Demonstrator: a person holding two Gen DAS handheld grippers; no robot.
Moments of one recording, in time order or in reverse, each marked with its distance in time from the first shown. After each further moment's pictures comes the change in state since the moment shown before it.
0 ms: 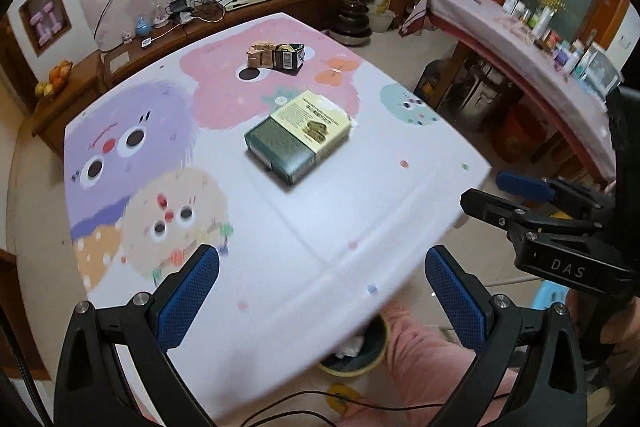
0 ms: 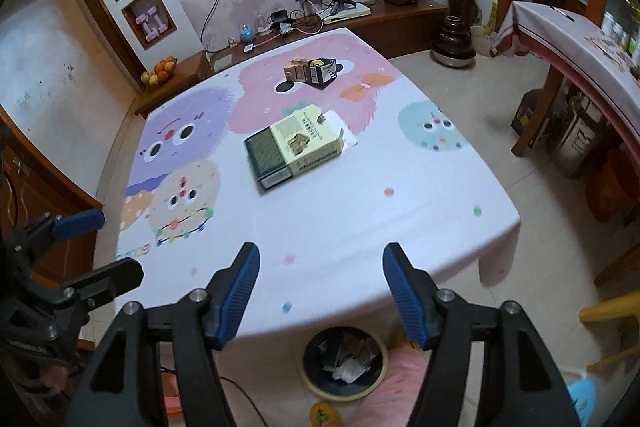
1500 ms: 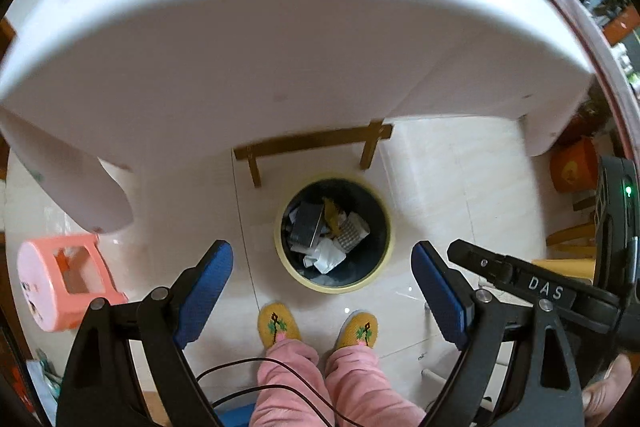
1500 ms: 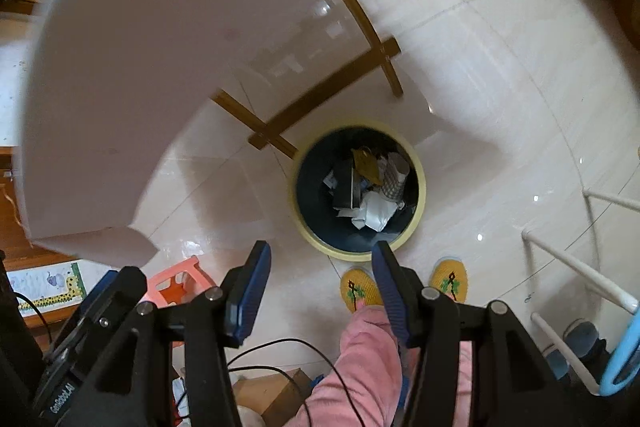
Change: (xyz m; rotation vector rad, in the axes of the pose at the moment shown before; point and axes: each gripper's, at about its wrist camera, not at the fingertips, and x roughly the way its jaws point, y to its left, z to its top) left arm 0.112 -0.044 -0.283 -0.478 0.174 0.097; right arm 0.136 -0.052 -0.266 0.267 0.491 0.103
